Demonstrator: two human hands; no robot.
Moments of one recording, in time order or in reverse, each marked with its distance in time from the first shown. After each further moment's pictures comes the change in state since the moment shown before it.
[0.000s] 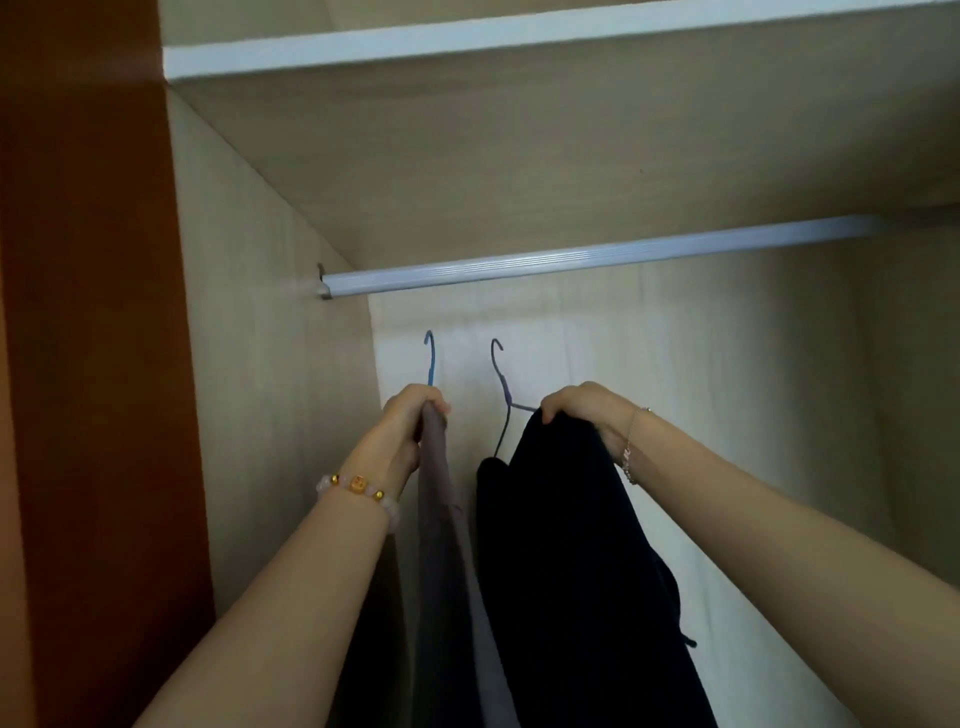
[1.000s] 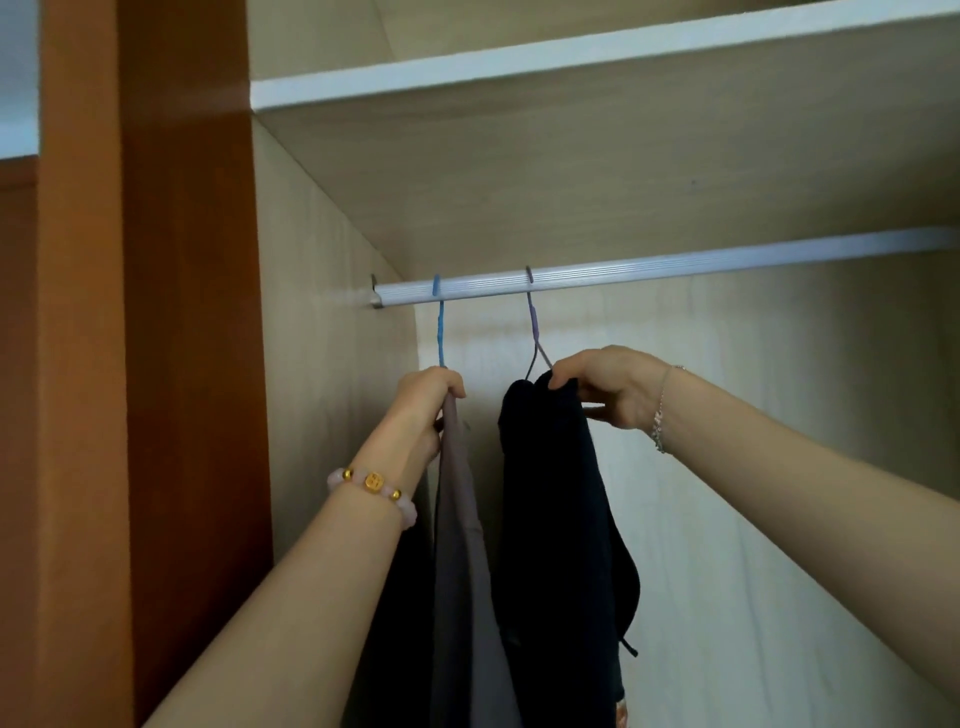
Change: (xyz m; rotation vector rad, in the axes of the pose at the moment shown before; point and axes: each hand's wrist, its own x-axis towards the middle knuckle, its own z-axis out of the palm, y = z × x) left_hand -0.032 0.033 -0.012 -0.011 0.159 0.112; right_hand -0.019 -0.050 0.021 0.019 -0.083 -0.107
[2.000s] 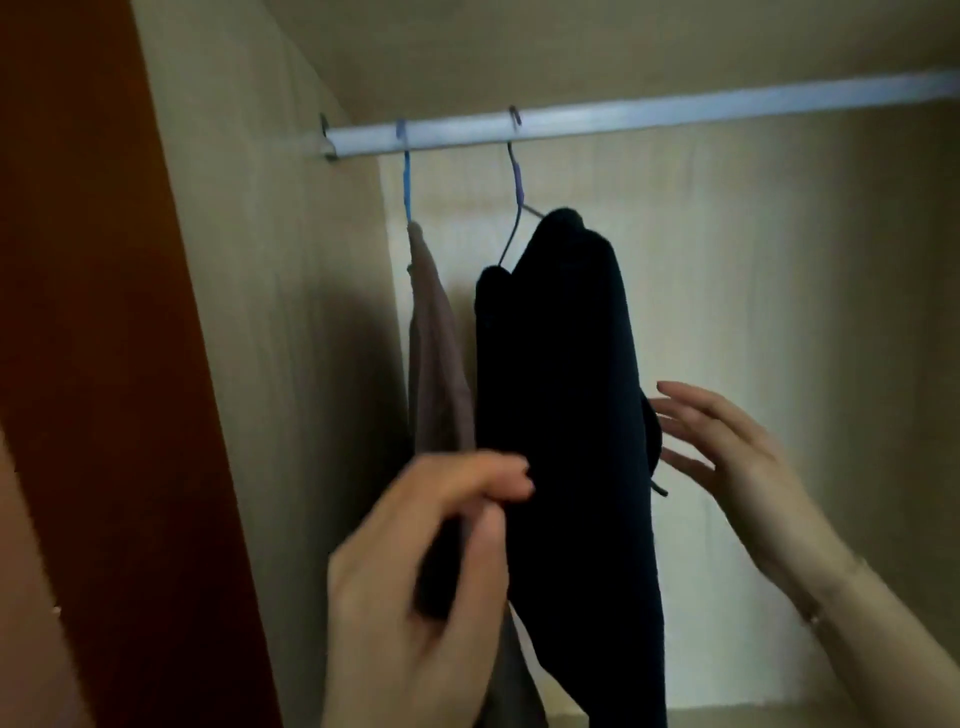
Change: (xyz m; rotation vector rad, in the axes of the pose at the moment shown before) left_hand -0.201 -0.102 -0.029 0.526 -0.050 0.816; right_hand -0.109 0.171 -0.047 0.165 0.150 -0.310
